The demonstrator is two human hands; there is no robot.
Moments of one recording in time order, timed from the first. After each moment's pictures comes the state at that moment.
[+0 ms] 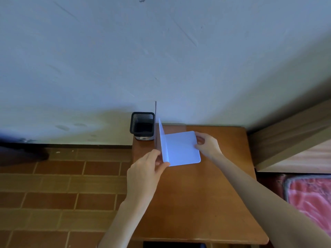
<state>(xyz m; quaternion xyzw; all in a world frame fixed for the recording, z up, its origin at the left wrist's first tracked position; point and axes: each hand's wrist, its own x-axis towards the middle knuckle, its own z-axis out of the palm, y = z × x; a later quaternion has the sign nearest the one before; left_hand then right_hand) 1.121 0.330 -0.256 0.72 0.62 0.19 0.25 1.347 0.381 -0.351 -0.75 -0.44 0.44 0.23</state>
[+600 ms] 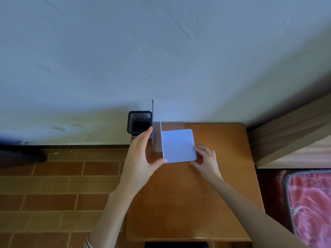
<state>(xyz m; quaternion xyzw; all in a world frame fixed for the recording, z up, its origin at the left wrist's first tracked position) 1.111 0.357 -0.263 0.72 0.57 0.23 0.32 1.335 0.316 -0.387 -0.76 -0.53 0.32 0.20</state>
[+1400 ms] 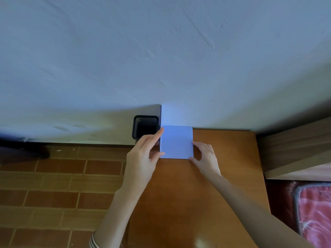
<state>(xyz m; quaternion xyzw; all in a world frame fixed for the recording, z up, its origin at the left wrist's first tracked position) 1.110 0.386 -0.265 0.75 0.54 0.28 0.25 1.323 0.360 -0.387 -0.74 -0.58 0.30 0.19</state>
